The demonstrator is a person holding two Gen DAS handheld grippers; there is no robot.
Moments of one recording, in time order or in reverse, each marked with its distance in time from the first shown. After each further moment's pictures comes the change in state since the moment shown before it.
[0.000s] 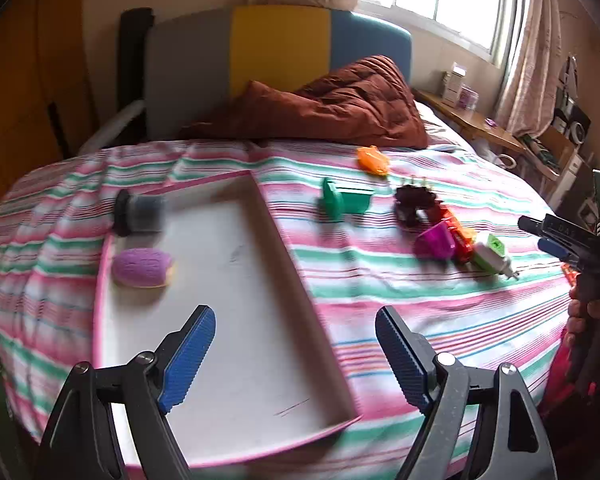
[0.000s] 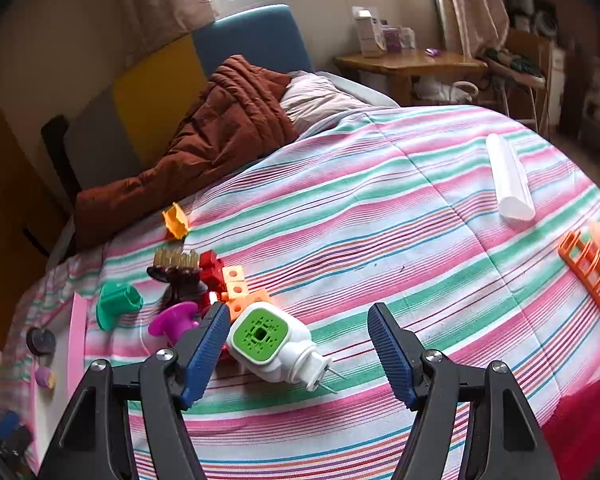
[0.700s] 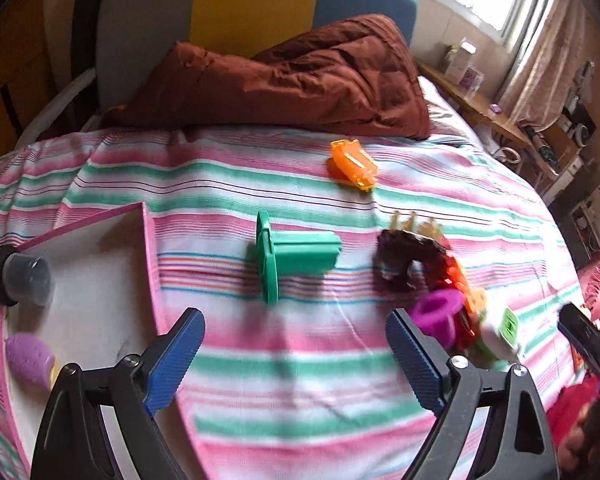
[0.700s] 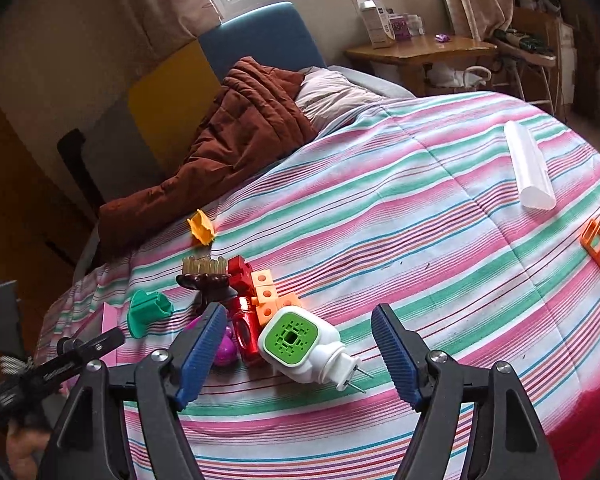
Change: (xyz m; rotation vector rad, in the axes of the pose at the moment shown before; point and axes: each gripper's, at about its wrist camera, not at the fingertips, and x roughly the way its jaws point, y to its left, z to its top) left arm 0.130 -0.045 0.096 -0.046 0.172 -0.062; right arm -0.001 0.003 0.004 0.053 0.029 0.104
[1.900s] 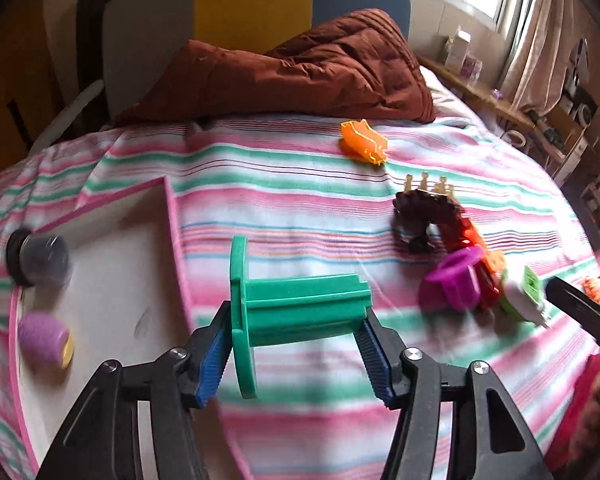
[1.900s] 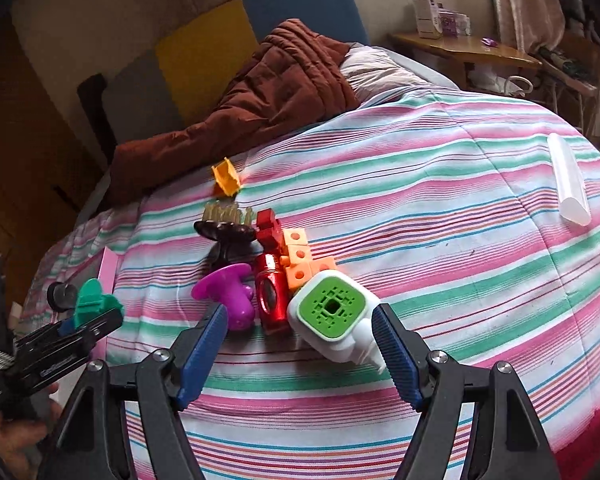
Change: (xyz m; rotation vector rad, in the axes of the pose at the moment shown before) left arm -0.021 0.006 -0.045 0.052 -0.055 0.047; right arm 0.026 0.034 -0.021 -0.169 0.095 0.010
